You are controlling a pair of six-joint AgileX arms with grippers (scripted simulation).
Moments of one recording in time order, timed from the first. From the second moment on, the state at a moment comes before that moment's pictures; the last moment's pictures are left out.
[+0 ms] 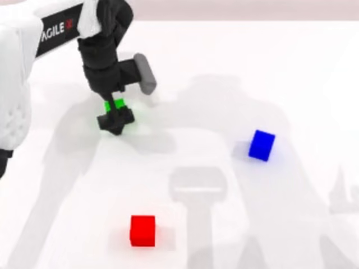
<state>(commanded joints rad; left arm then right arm) -0.32 2.51 2.07 -1.13 0.01 0.97 0.01 0.00 0.00 0.00 0.00 0.00</state>
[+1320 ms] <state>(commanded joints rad) -0.32 2.51 2.07 -1.13 0.01 0.97 0.01 0.00 0.00 0.00 0.00 0.00</state>
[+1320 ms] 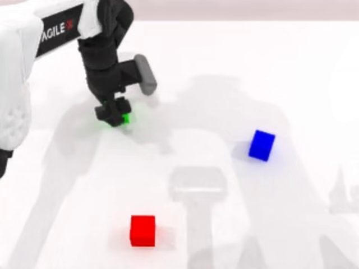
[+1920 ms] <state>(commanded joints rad) -0.30 2.47 2.30 -1.39 0.01 0.96 0.01 0.00 0.00 0.00 0.00 0.00</state>
